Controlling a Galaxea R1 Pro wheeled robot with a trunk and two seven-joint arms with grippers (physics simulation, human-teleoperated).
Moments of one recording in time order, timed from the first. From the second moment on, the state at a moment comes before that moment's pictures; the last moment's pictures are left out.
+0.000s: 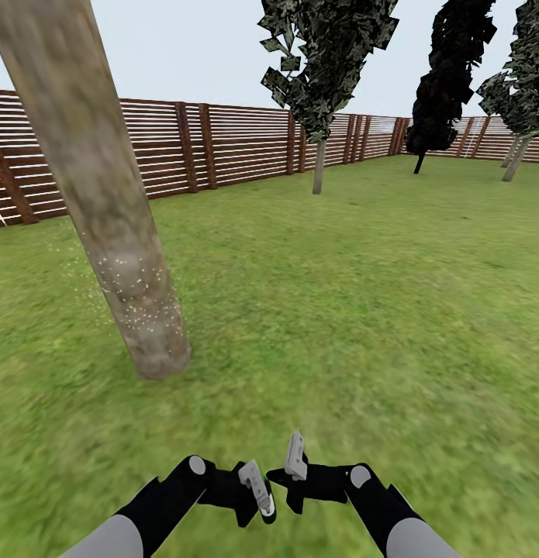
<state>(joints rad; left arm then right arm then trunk) -0.58 -0.01 -0.59 -0.59 -0.16 0.11 -0.76 -0.57 0.11 -0.05 -0.43 0.66 -0.50 0.89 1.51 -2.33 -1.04</state>
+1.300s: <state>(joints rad) -0.30 0.20 -0.26 -0.26 0.42 -0.51 0.02 -0.36 0.03 -0.22 -0.10 0.32 -1.03 -0.17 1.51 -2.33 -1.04</state>
